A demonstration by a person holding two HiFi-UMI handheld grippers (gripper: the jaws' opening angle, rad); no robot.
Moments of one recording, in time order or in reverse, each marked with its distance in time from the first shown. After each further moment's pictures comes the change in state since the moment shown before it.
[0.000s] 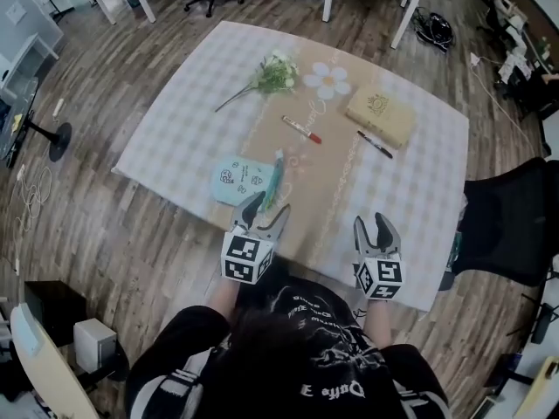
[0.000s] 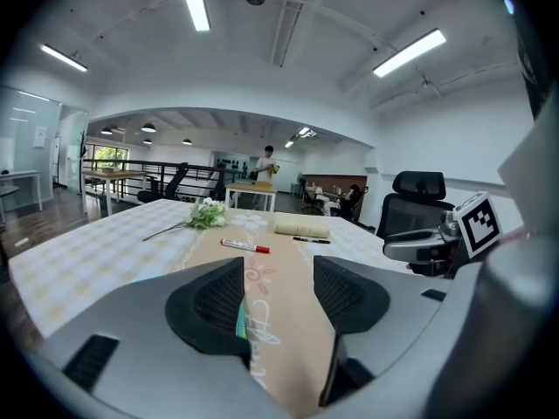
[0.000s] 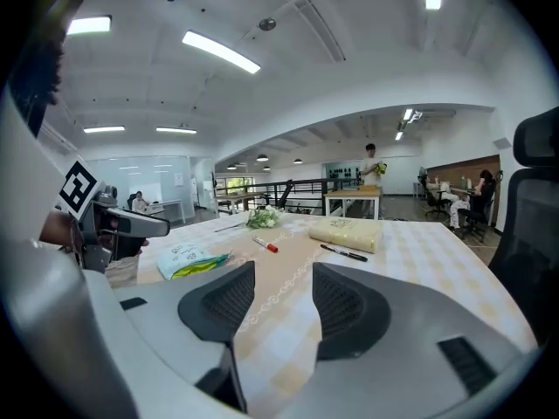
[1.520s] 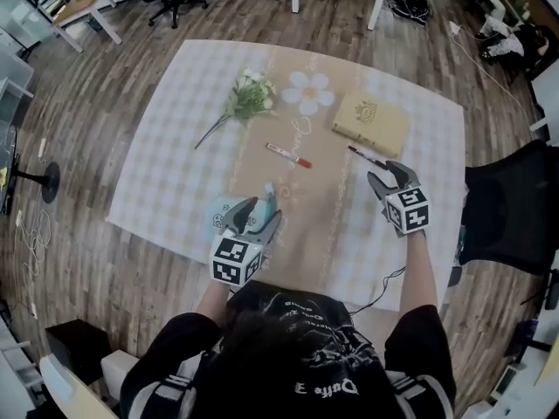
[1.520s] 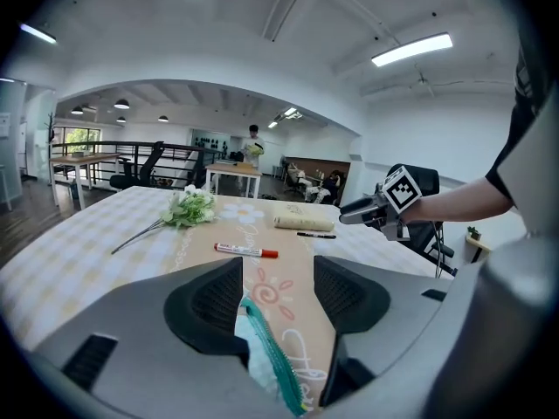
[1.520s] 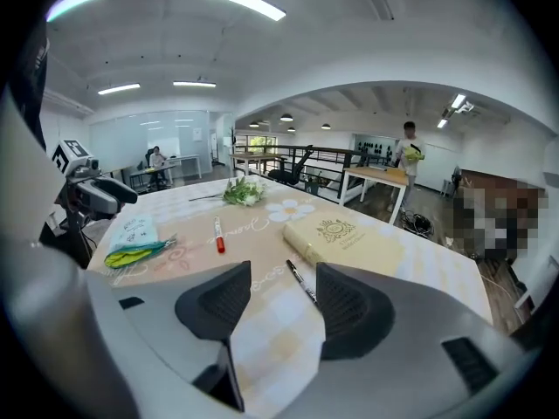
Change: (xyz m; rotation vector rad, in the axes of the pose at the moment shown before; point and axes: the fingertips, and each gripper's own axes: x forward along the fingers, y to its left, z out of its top) left arm 0.096 0.061 0.037 0.023 0.137 -0.159; right arm 0.181 -0.115 0.060 -0.198 0.271 0.105
